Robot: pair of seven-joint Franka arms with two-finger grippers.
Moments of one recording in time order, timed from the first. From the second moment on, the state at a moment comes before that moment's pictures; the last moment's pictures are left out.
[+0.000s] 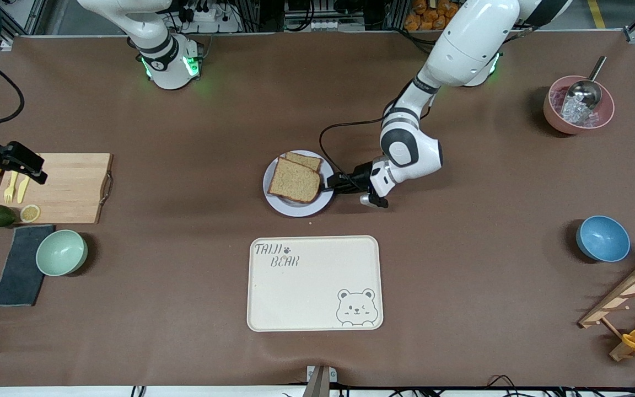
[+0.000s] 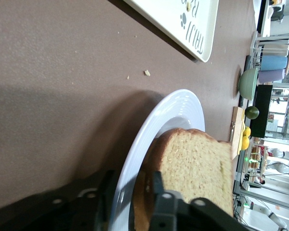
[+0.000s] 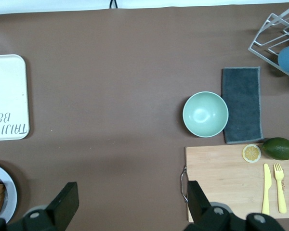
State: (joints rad) left arm -0.49 0.66 -0.22 -1.99 -1.95 2.53 1.02; right arm 0.01 0.03 -0.06 -1.59 -0.02 1.75 0.00
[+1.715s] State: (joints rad) left arm -0.50 0.55 -0.23 -2.05 -2.20 2.55 1.31; right arm 0.01 0.04 -0.07 -1.58 -0.02 1.71 0.00
